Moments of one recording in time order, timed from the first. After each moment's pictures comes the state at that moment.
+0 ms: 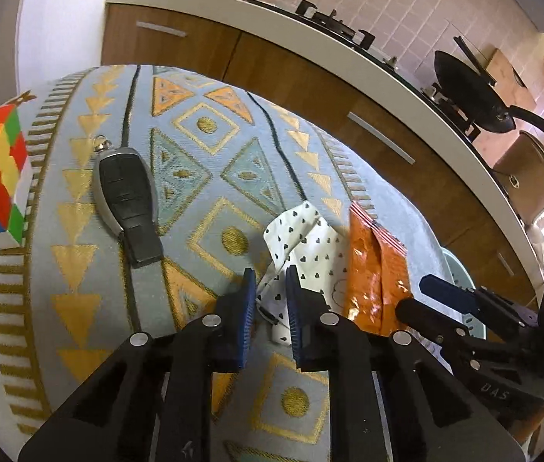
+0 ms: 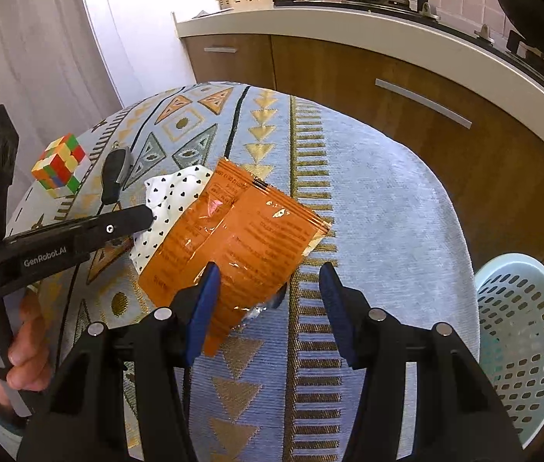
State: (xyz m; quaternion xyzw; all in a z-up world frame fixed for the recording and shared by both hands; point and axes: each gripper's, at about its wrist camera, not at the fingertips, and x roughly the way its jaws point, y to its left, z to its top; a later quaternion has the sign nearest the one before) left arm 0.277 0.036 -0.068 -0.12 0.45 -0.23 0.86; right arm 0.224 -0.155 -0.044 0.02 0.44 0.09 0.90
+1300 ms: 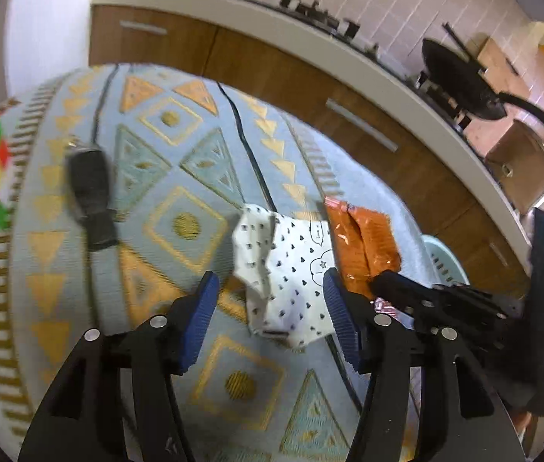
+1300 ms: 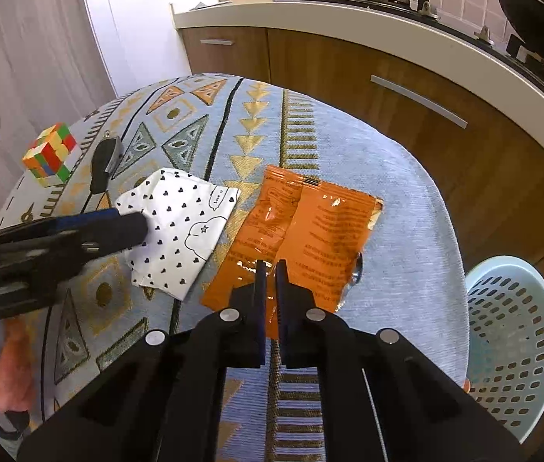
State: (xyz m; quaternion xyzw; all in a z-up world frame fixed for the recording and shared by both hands) left arm 0.267 0.003 -0.061 -0.10 0.46 -0.23 0.85; right arm 0.224 -0.161 -0.050 0.00 0.44 0.08 0.89
